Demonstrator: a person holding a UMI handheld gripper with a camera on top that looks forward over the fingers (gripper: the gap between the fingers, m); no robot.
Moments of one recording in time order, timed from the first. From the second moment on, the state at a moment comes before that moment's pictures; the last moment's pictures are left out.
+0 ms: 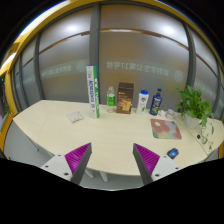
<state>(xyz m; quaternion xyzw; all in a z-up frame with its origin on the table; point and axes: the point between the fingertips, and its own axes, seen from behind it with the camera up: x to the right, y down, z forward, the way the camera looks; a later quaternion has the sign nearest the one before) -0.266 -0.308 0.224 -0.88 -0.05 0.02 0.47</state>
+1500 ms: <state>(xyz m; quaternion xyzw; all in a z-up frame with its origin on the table) 0.071 -0.157 -0.010 -0.92 0.00 -0.02 0.38</state>
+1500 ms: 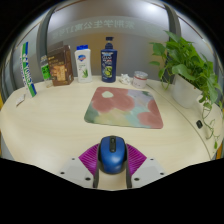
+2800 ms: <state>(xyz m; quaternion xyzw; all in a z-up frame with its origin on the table) 0.103 -0.091 0.149 -0.89 0.04 -0.06 0.44</state>
